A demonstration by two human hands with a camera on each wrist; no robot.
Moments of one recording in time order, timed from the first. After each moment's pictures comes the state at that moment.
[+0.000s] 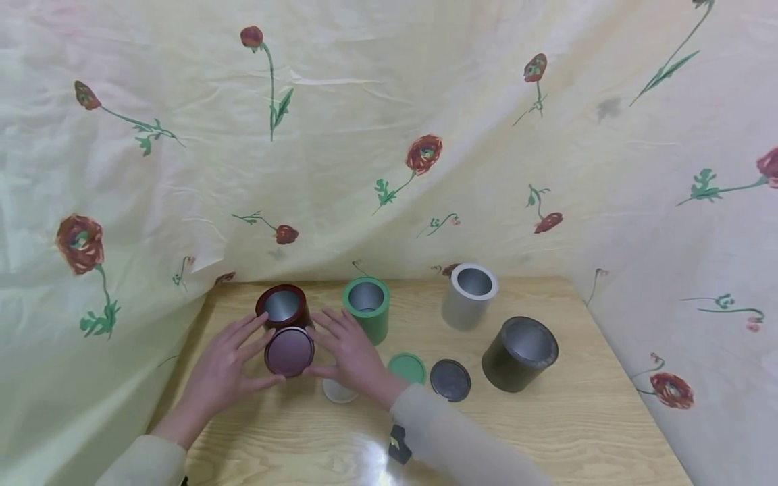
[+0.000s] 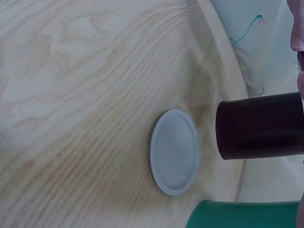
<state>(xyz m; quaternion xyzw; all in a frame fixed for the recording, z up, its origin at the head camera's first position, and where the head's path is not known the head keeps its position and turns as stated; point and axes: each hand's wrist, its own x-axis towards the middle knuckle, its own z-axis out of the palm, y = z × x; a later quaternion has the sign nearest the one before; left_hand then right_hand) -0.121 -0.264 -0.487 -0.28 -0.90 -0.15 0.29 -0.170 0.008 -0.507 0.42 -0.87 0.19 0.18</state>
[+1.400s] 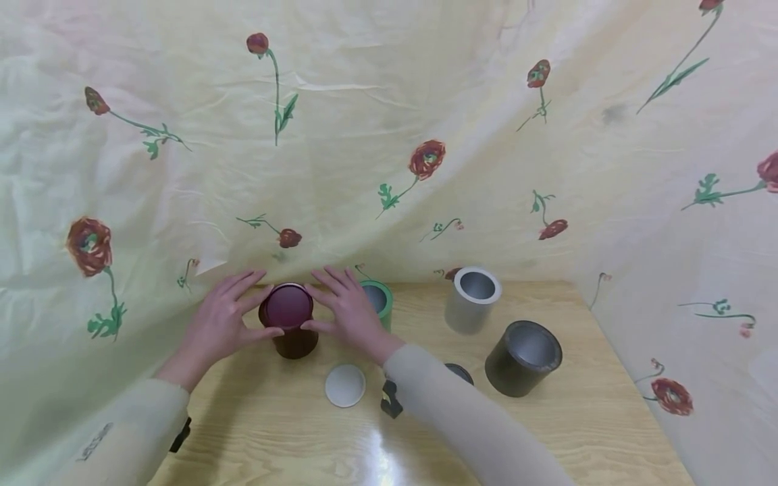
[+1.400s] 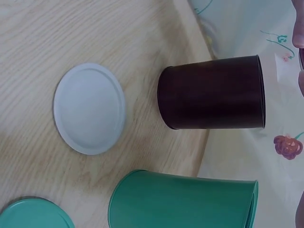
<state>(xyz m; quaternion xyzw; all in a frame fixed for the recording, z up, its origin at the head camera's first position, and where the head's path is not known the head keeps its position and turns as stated) -0.178 -0.272 -0.429 -0.30 -0.89 -0.13 0.31 -0.226 -0.002 -0.453 0.41 -0.87 0.19 0.18</state>
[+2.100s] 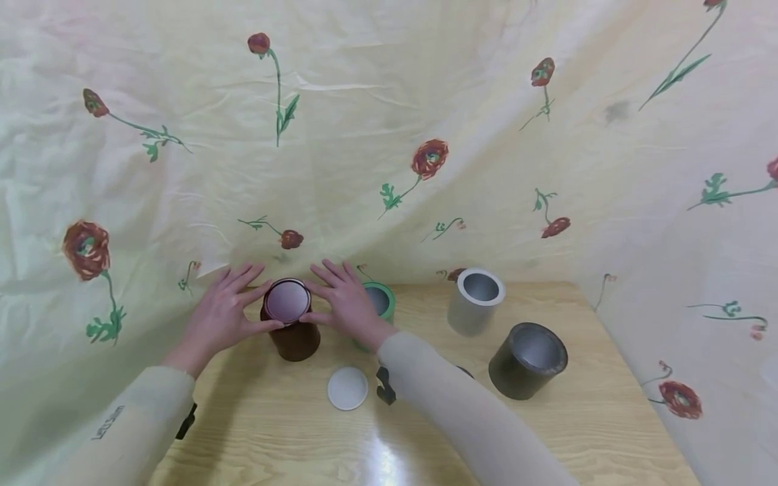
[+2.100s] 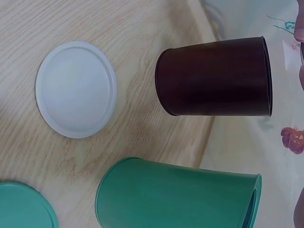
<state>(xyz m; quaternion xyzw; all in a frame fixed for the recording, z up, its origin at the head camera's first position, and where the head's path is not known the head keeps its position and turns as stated) -0.195 -0.285 -0.429 -0.26 -0.93 -0.09 0.24 -0.246 -0.018 -0.451 0.38 -0.91 0.13 0.14</state>
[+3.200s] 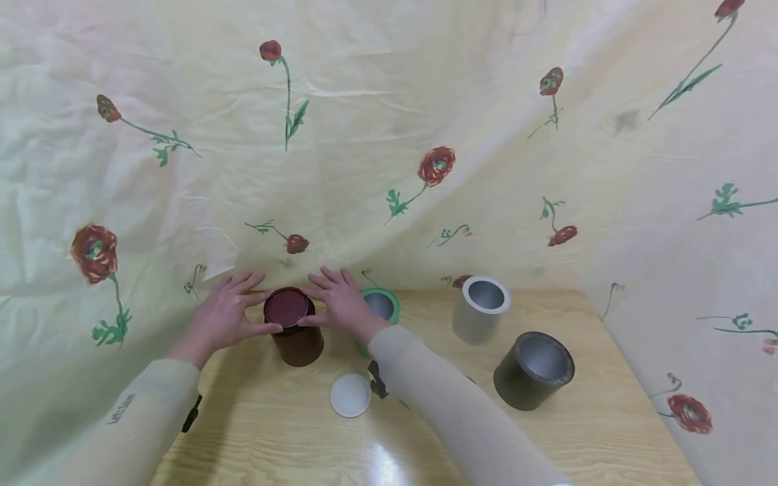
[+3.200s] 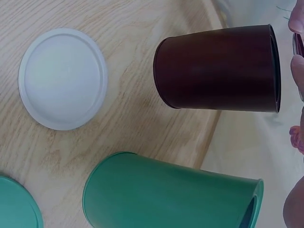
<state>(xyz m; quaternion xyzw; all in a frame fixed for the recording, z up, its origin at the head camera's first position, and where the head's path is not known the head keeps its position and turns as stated) -0.210 -0.302 -0.438 -0.21 -0.97 -0.05 0.10 -0.263 -0.039 -0.451 0.37 -0.92 0.11 0.01</state>
